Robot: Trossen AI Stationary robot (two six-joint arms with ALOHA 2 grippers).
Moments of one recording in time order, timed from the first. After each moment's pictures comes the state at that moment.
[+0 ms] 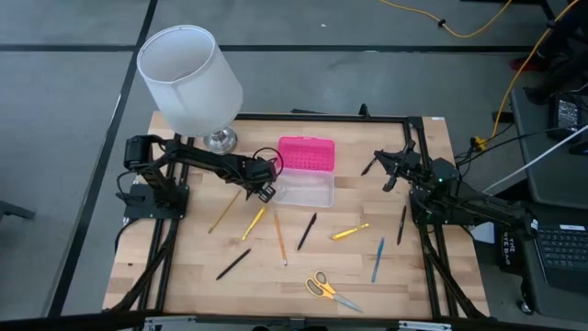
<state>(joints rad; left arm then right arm) 0.17 1.70 0.85 -0.51 -0.24 -0.73 -0.38 0.06 0.01 0.13 0.15 -0.03</state>
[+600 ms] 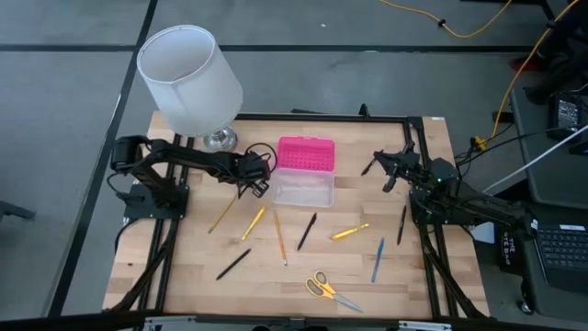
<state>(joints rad) 0.16 1.56 0.85 -0.60 -0.37 -0.70 -0.38 0.06 0.01 0.10 0.15 -0.03</state>
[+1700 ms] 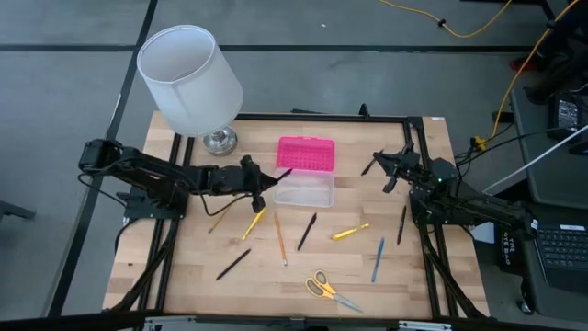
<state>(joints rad) -0.01 1.28 0.52 0.32 -0.32 -0.22 -0.39 0.06 0.01 0.11 0.11 0.02</state>
